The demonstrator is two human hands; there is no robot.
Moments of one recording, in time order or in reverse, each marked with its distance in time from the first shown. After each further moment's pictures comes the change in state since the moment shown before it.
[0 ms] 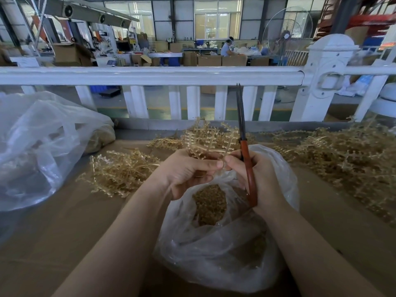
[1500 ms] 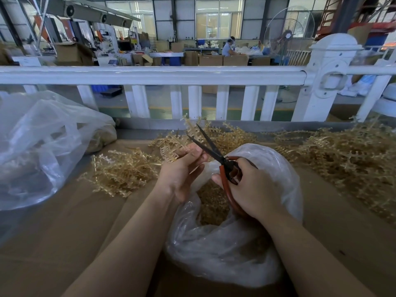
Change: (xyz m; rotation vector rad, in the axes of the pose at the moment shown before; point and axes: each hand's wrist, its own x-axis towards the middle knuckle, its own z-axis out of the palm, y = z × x) left_hand 0.022 -0.029 -0.003 -0.477 0.301 0.180; right_hand -0.004 0.020 -0.005 -0.974 -0.003 -0.229
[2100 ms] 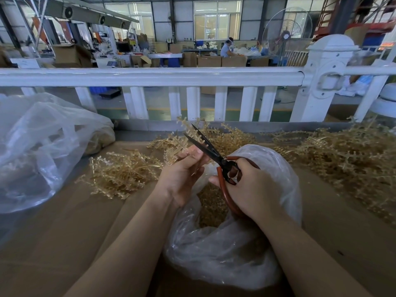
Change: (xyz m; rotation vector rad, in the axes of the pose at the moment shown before) left_hand -0.001 -0.004 -0.001 0.000 -0.103 -0.022; right_hand 0.000 0.000 0.004 -0.076 0.104 -0.027
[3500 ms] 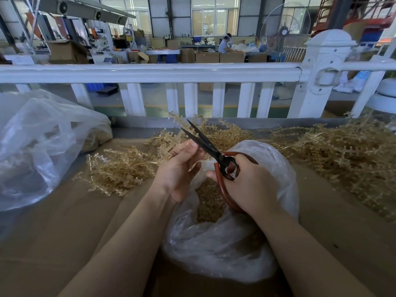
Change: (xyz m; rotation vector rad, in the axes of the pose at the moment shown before) left_hand -0.006 0.001 0.001 0.011 -0.025 0.013; right_hand -0.004 -0.004 -0.001 -0.043 0.060 -0.002
